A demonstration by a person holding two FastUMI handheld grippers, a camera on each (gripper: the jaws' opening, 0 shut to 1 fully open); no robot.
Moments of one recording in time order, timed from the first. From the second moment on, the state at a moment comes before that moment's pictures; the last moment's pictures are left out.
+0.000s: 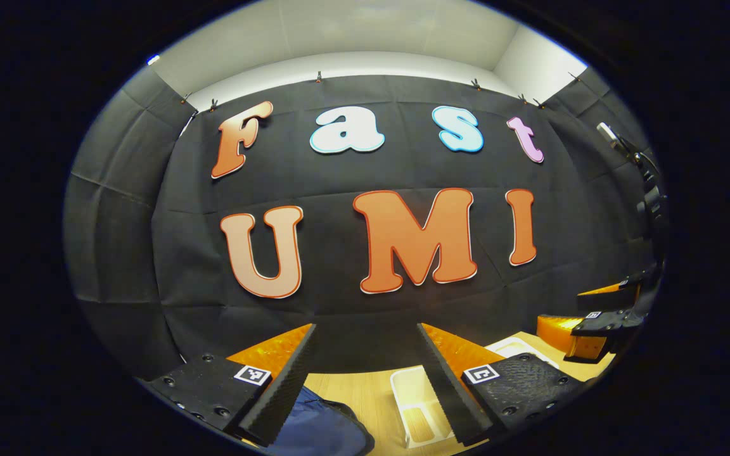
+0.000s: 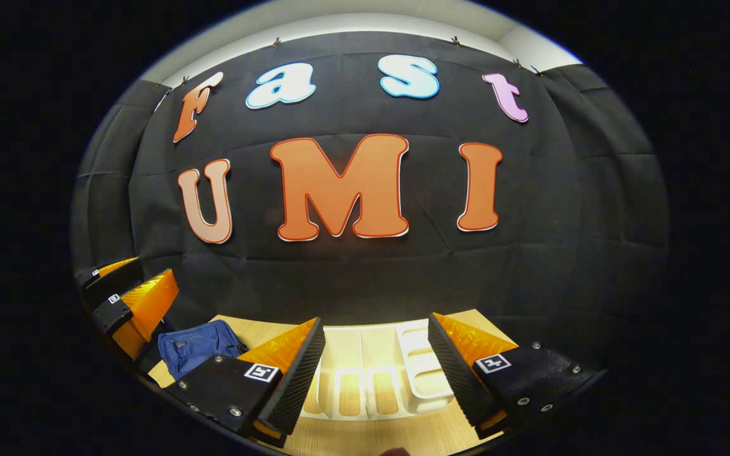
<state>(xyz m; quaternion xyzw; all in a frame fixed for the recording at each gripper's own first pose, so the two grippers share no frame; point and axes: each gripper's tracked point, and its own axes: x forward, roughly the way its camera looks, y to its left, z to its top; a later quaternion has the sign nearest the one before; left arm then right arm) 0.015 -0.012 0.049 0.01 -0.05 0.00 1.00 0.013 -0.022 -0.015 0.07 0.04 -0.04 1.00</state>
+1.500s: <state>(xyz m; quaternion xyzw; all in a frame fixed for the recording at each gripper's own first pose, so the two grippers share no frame) 0.012 -0.021 0.030 0.03 0.00 -0.01 1.00 0.006 0.000 -0.020 0.06 0.07 -0.04 1.00</state>
